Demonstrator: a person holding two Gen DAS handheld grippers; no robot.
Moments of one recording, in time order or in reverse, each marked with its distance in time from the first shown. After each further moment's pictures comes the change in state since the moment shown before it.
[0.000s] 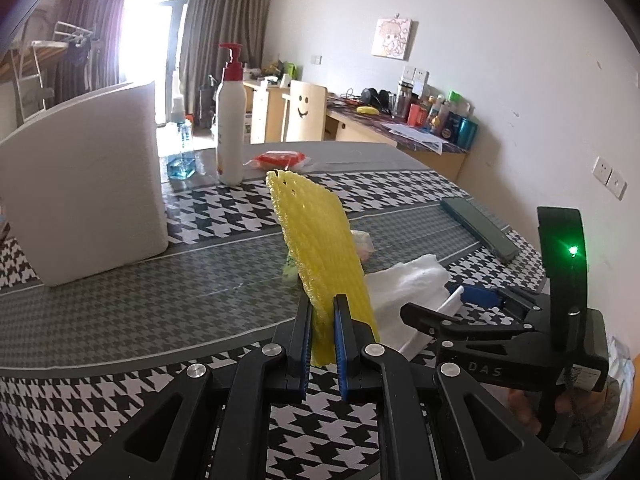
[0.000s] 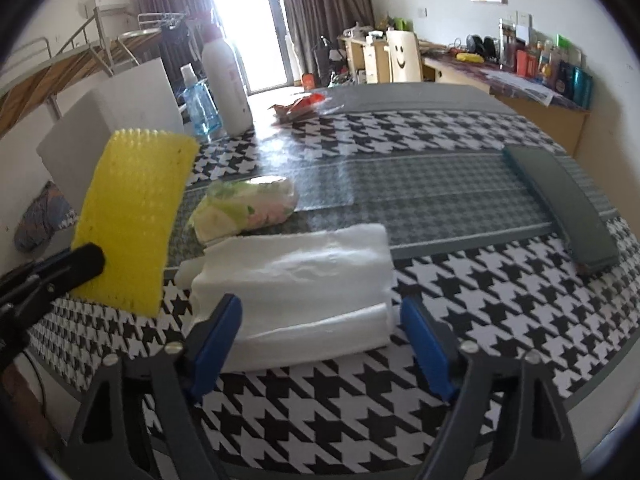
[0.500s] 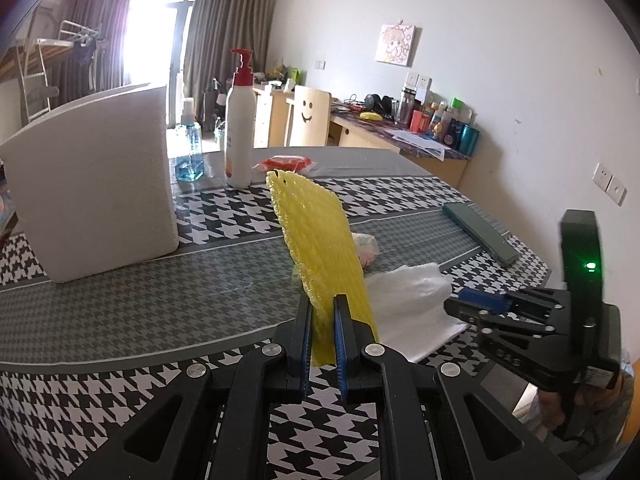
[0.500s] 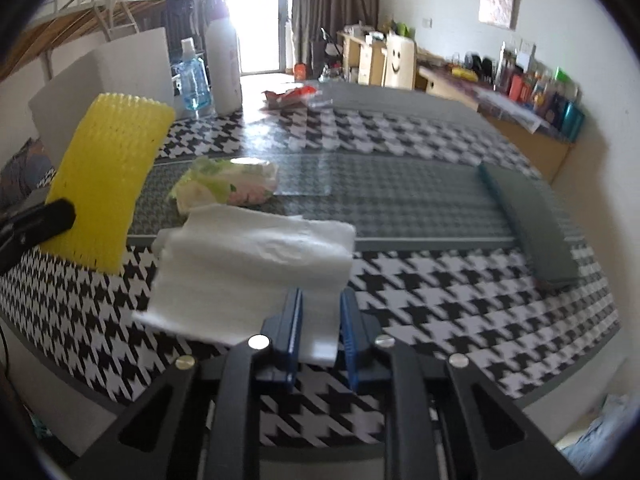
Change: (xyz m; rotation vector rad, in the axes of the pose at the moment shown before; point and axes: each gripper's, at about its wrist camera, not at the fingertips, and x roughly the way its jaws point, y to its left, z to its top) left arm -0.009 0.007 -0.003 -0.012 -0.017 0.002; right arm -0.018 -0.001 -0.008 -0.125 0.022 -0.116
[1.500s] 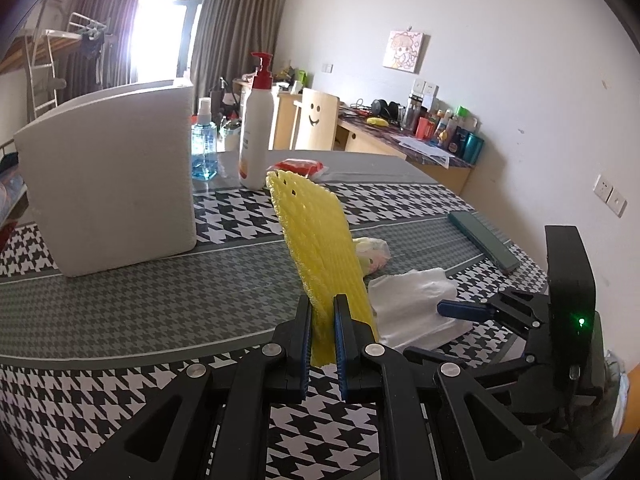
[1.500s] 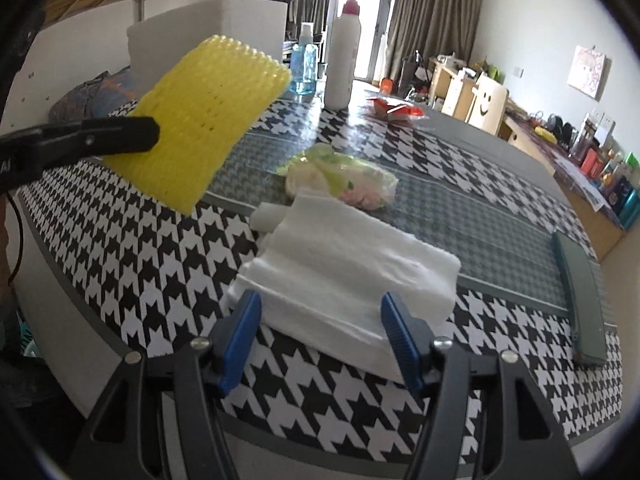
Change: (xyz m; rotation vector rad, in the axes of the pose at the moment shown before) left arm -0.011 0.014 0.000 -0.037 -0.009 0.000; right arm 0.012 0.043 -0.003 -0.290 -0.016 0.181
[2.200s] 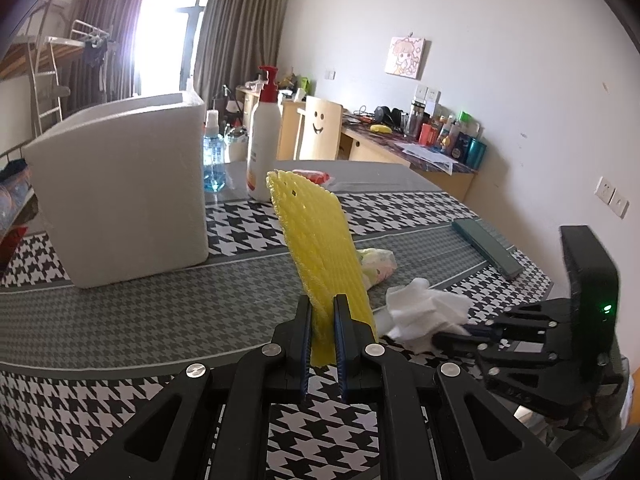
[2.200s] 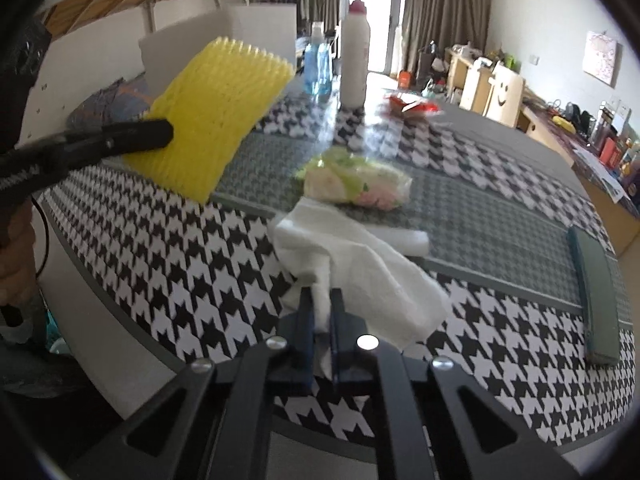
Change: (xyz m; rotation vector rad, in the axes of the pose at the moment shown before) left arm -0.009 0.002 0.008 0.020 -0.024 0.027; right arm -0.019 -0.002 0.005 0.032 -0.003 0.093
